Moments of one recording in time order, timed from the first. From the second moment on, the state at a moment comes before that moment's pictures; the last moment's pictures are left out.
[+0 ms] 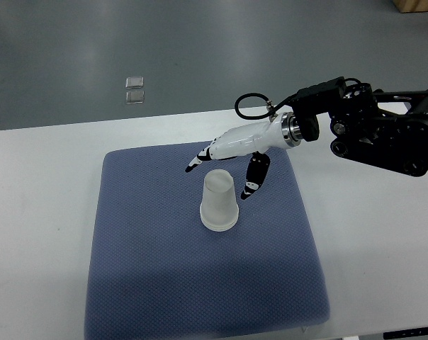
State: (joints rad) left arm -0.05 0.00 -0.07 -0.15 0.12 0.06 0.14; right arm 1.31 -0.40 -0.02 1.19 -1.44 0.32 0.36
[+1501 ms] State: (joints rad) left arm -0.05 0.00 -0.07 -0.15 0.12 0.06 0.14; right arm 1.19 -0.43 0.20 0.56 0.00 0.18 0.36
